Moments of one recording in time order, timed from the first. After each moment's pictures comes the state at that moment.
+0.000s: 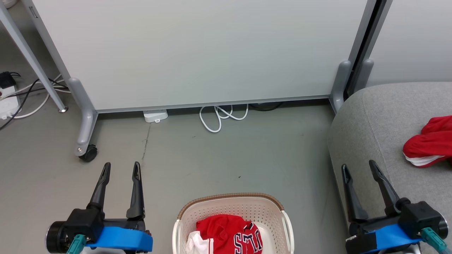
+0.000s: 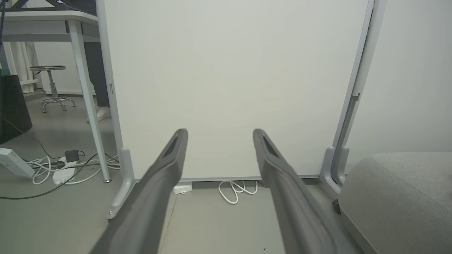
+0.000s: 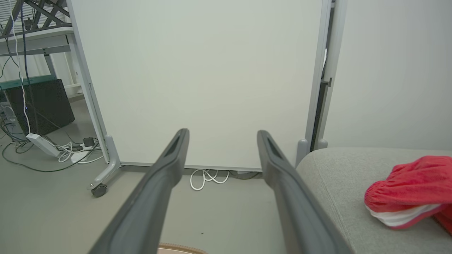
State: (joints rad) left arm -0.02 0.06 -0.04 0.16 -0.14 -0.11 -0.26; right arm -0.01 -0.06 0.00 0.11 0.10 0.13 -0.26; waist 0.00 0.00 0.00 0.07
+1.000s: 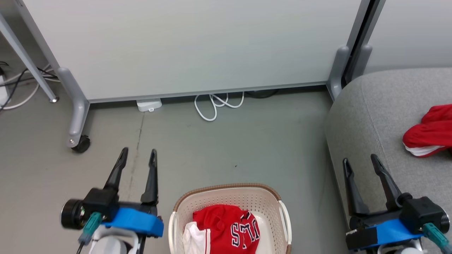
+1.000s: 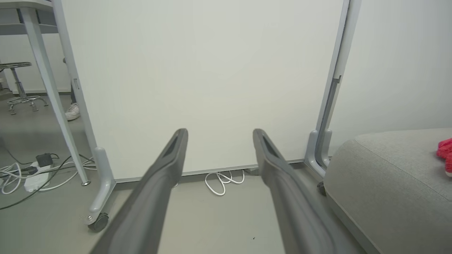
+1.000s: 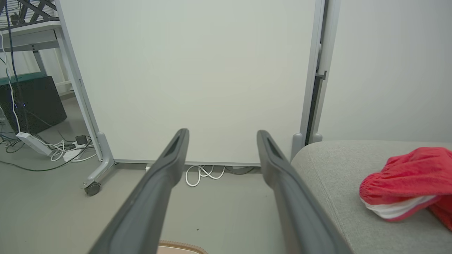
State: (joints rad) left arm -0.12 0.08 -0.11 0.26 -0.14 -0.13 -0.26; right arm -0.02 -0.05 -0.01 0.10 0.09 0.13 -0.26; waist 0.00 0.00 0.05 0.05
